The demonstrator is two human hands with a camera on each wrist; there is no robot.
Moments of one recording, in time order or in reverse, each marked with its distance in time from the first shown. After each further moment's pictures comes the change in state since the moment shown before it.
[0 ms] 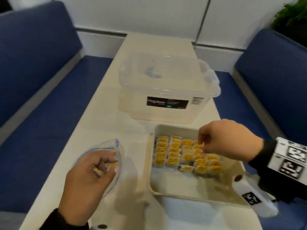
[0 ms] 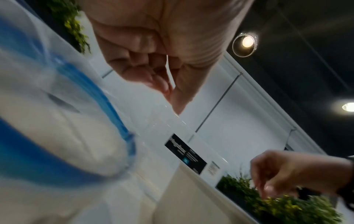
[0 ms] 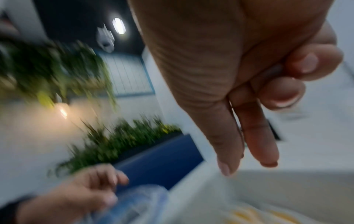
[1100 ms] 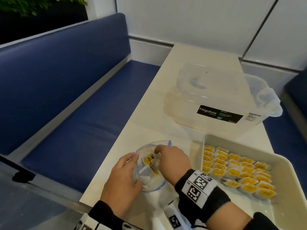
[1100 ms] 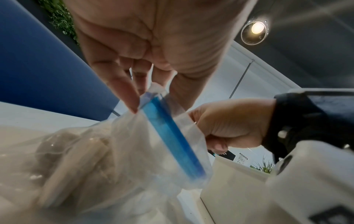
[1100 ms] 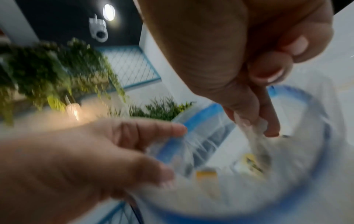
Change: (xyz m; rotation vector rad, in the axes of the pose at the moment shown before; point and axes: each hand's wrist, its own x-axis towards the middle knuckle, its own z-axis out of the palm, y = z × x) left_hand -0.027 -0.050 -0.046 0.288 -0.127 -0.220; right_hand 0.048 -0.220 0.079 0.231 0.093 -0.226
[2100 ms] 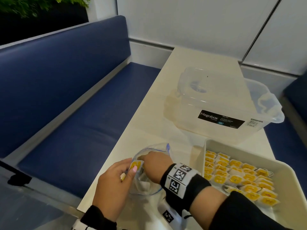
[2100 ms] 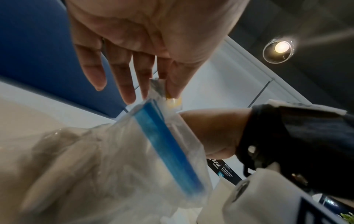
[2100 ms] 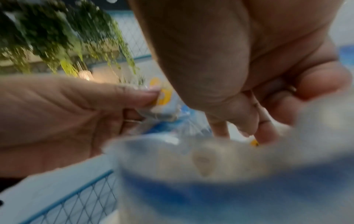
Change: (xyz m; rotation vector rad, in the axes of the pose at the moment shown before) left_hand 0.010 -0.014 -0.005 -0.264 0.178 -0.039; right_hand 0.046 -0.019 0.021 -0.213 -0.327 -0.264
